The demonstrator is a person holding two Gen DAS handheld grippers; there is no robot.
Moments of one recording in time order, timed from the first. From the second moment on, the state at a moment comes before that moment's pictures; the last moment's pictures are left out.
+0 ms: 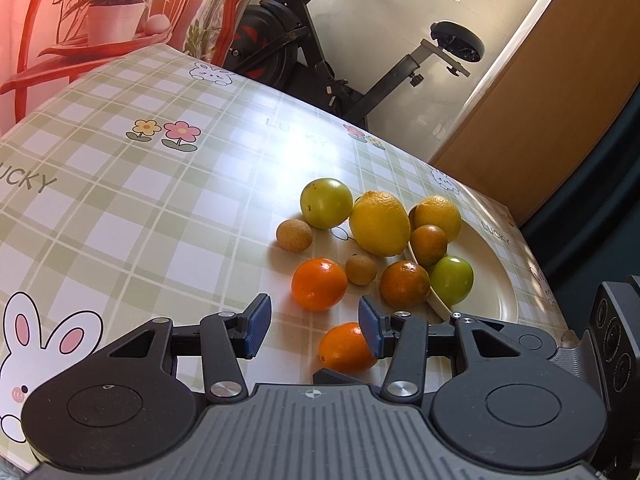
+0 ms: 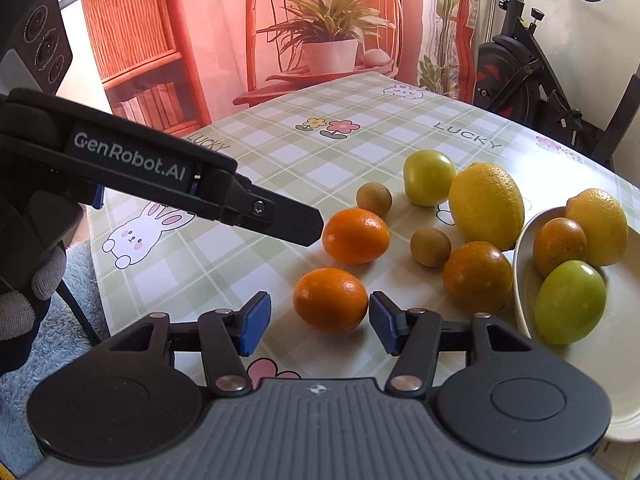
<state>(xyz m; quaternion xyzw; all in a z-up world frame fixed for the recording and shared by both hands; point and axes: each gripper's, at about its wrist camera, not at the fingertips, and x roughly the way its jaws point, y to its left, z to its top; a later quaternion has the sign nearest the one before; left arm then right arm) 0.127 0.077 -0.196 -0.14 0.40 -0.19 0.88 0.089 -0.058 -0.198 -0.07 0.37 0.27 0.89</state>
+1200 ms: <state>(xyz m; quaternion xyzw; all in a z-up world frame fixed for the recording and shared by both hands) 0.123 0.024 -0.209 -0.09 0.44 -0.24 0.86 0.076 -0.075 -0.202 0.00 0.36 0.24 0.90</state>
